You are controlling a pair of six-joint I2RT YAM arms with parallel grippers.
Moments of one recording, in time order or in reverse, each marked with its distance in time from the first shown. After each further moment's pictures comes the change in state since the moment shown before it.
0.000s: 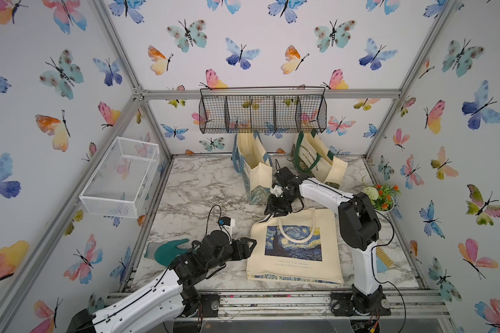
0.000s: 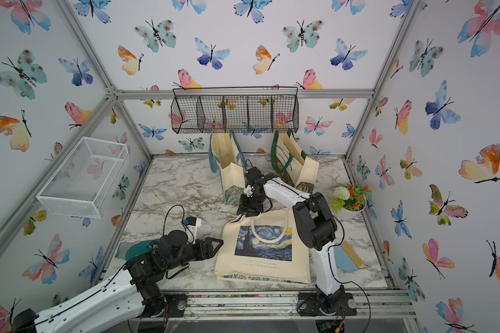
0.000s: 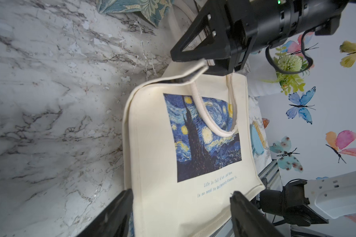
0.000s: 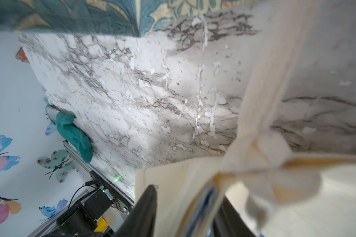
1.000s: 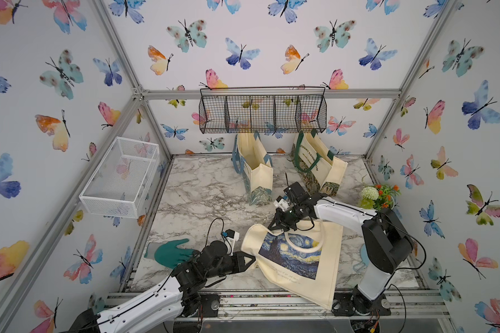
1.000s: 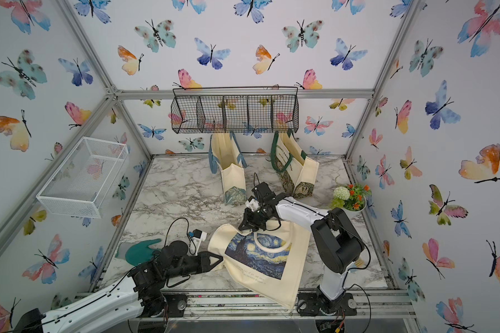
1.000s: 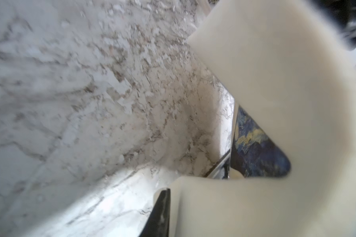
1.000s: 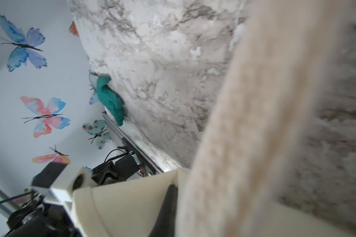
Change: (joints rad) left arm -0.019 -0.101 -0.214 0.138 0.173 -0.198; right arm 0.033 -0.265 -0.475 0.308 -0.143 0.177
